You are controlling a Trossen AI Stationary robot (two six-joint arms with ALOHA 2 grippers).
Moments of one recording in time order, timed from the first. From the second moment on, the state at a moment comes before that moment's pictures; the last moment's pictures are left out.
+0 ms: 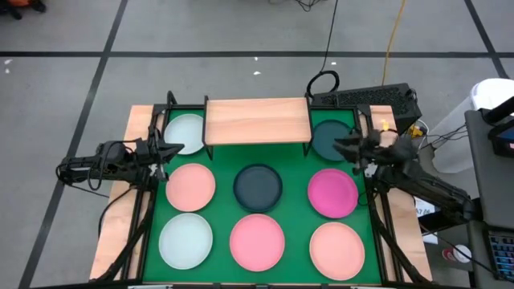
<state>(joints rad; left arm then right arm) -0.05 0.02 0.32 -0.16 -0.30 0.15 -0.53 0.16 0.18 0.12 -0.35 0.38</state>
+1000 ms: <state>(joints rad) -0.05 0.02 0.32 -0.16 -0.30 0.15 0.29 0.77 0.53 -0.38 0.17 0.46</state>
